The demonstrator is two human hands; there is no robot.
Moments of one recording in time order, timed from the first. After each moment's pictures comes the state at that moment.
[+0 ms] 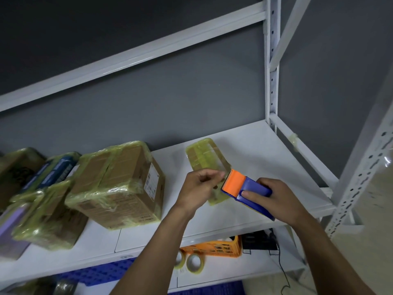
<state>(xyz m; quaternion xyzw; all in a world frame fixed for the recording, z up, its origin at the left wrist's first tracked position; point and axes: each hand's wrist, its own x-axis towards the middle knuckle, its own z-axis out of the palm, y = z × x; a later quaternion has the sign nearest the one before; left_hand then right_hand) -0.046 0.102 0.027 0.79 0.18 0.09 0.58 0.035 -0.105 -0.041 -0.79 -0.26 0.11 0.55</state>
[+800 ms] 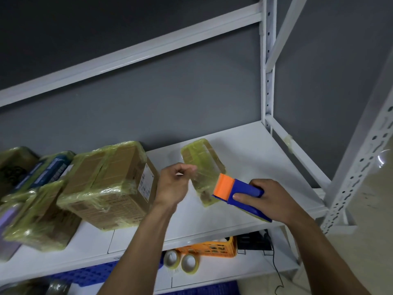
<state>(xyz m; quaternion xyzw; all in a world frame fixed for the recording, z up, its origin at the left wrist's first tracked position) -0.040 0.141 0.022 0.79 0.22 0.22 0.53 0.044 -0.112 -0.036 -0.80 -0.29 0.12 0.51</state>
